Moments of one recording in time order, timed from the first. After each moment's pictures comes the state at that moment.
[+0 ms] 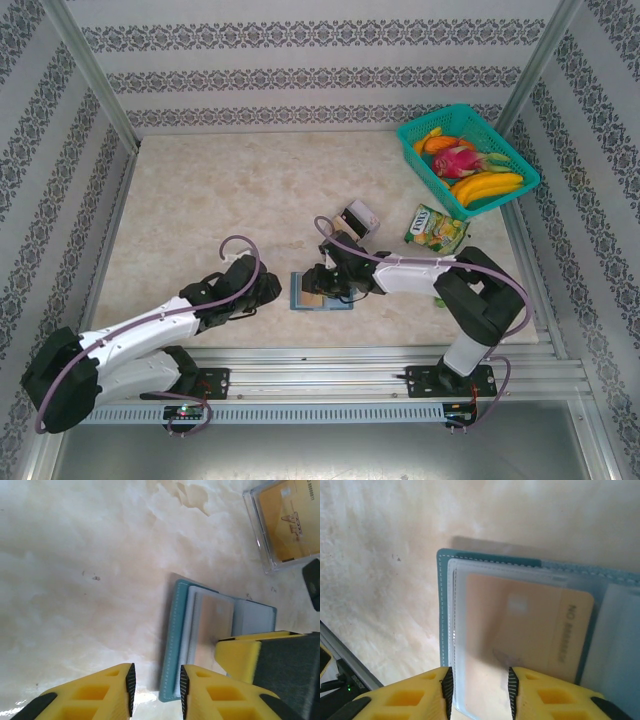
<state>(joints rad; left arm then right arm) -0.75 1.05 0.52 -0.33 -0.12 -1.06 0.79 1.67 0.81 -0.08 -0.40 0.93</state>
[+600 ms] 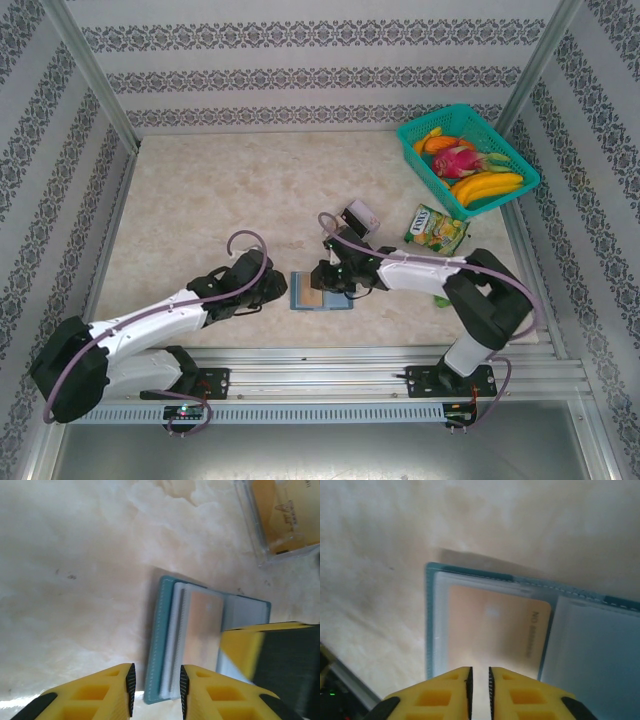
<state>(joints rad) -0.74 1.14 0.59 -0.33 -0.07 -1.05 0.76 1.67 0.84 -0.17 -0.35 0.85</state>
